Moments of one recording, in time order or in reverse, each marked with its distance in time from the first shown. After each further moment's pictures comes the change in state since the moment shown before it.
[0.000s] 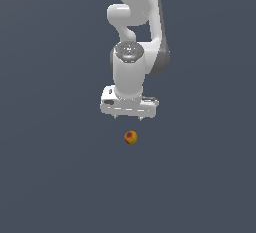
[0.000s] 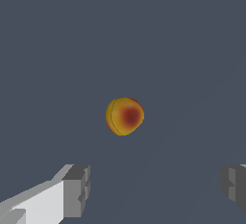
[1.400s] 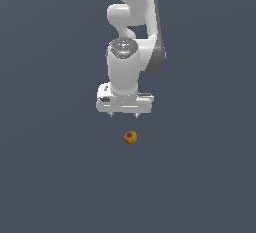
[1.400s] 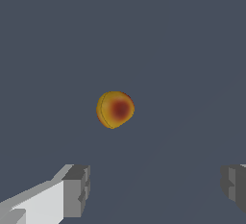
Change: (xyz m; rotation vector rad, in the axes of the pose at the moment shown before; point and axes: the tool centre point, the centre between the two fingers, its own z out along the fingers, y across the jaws) arm -0.009 0.017 -0.004 -0.007 0.004 -0.070
